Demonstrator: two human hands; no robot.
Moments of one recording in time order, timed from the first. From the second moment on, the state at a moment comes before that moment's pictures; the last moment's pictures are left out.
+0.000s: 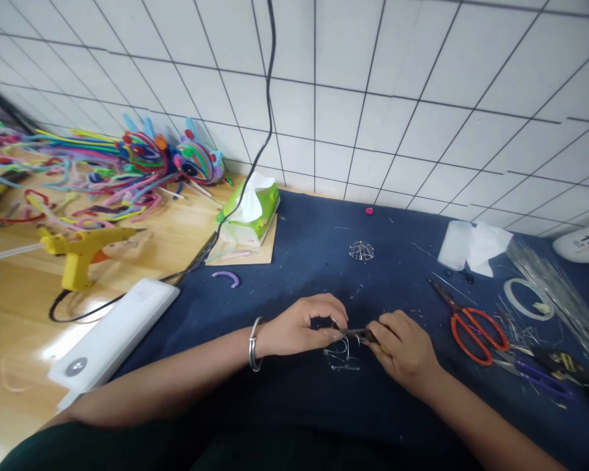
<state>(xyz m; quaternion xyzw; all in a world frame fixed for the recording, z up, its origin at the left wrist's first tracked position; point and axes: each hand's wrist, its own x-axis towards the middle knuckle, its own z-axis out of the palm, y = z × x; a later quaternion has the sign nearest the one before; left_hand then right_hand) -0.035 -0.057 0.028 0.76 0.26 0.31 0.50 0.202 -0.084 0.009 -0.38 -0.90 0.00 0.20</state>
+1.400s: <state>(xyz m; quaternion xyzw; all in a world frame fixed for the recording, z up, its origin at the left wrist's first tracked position) -0.036 -0.061 0.016 0.89 0.26 0.36 0.14 0.197 -0.099 0.030 -0.43 -0.89 -0.05 0.10</state>
